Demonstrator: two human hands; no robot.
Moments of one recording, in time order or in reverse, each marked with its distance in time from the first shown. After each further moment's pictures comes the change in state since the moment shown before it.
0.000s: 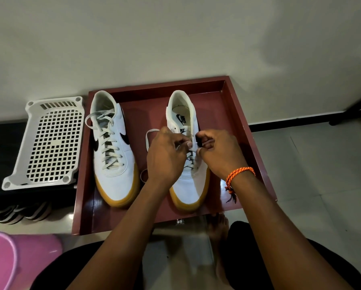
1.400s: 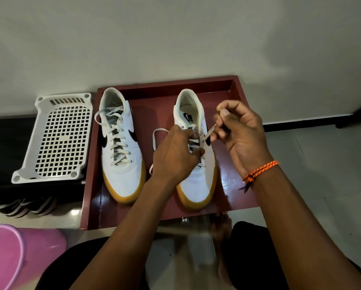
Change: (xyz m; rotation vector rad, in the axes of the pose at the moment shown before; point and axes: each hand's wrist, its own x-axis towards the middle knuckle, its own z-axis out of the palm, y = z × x) left_hand -0.003 0.004 -0.013 0.140 -0.168 0.011; right_hand 0.007 -0.014 -0.018 0.988 0.028 -0.108
